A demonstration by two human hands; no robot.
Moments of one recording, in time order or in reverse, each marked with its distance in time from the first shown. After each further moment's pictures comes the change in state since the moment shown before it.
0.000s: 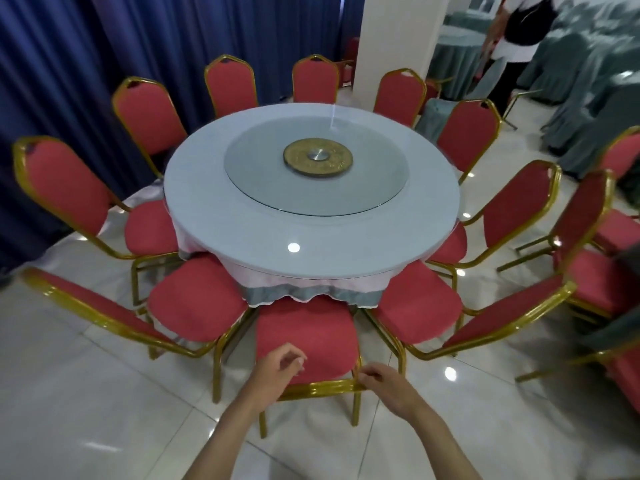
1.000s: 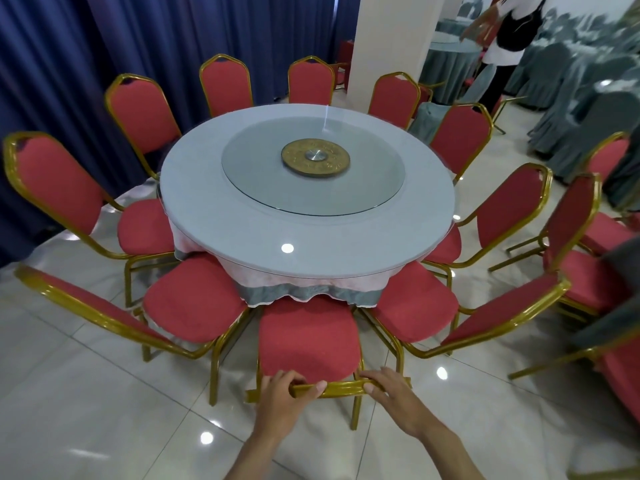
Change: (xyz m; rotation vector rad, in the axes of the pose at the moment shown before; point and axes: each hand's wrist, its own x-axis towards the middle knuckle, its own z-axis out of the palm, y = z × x) left_hand -0.016 -0.048 0.036 0.172 0.168 -0.100; right_hand -0.012 0.026 0.022 -0.163 -0.016 -0.102
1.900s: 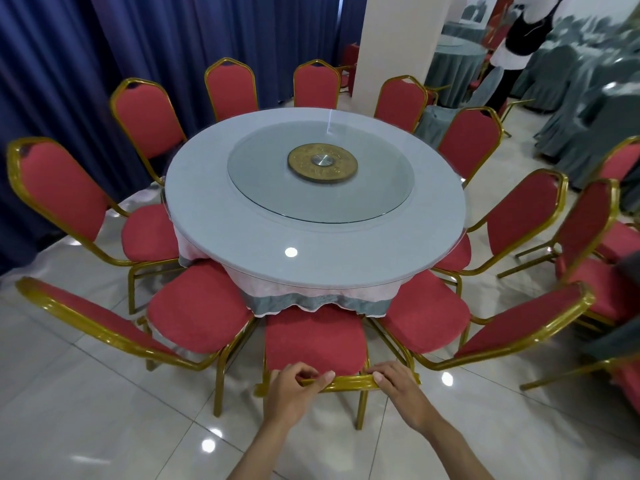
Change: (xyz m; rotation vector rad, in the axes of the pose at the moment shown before) left_hand 0.049 0.009 -0.017 -0.150 0.023 -0.041; right_hand 0.046 -0.012 -0.005 0.105 0.150 -0.042
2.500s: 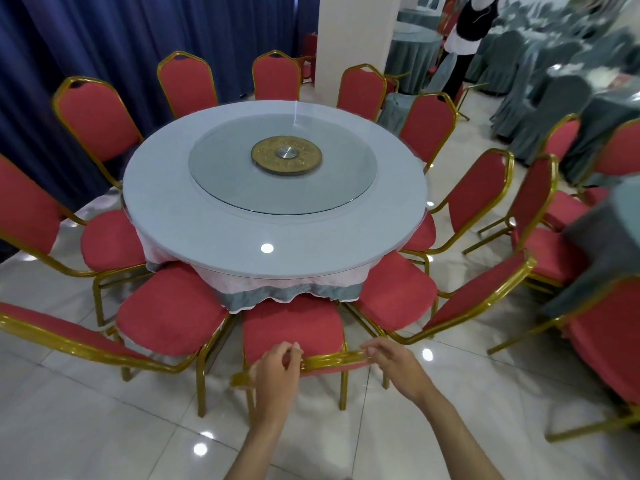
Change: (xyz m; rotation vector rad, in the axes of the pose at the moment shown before) left_hand -0.032 0.038 0.018 0.051 0.182 0.176; right_hand -0.048 -0.037 -0.053 0.203 0.116 0.102
